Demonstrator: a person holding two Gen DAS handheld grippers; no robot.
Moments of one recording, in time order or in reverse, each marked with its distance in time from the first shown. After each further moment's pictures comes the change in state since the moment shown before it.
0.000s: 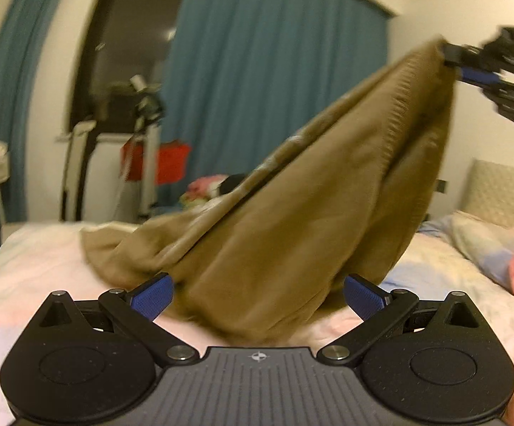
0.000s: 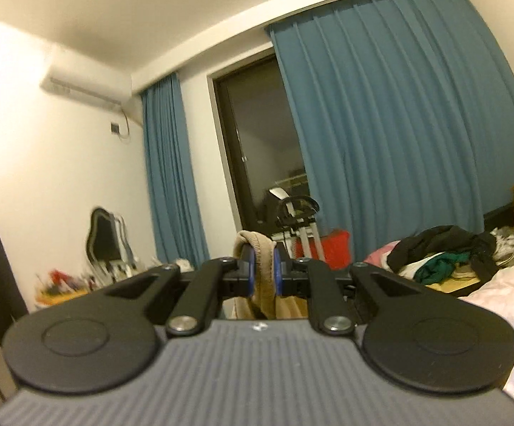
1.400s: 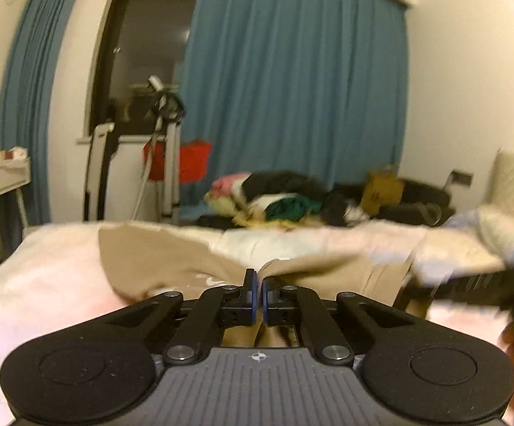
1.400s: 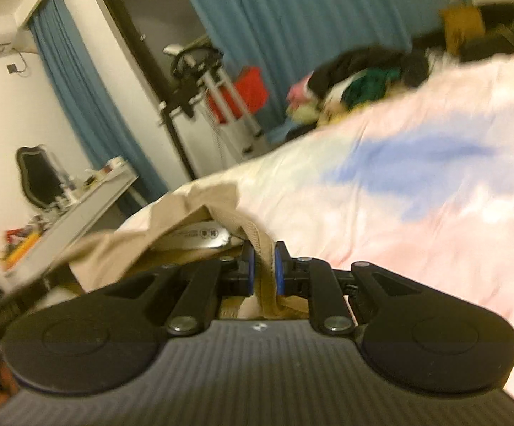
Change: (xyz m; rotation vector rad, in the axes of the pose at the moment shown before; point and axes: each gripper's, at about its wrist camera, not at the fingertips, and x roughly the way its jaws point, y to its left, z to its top) left arm 0.041 0.017 0.006 -0.020 0.020 0.099; right arm 0.031 -0.109 -0.145 0.317 0.498 -0.196
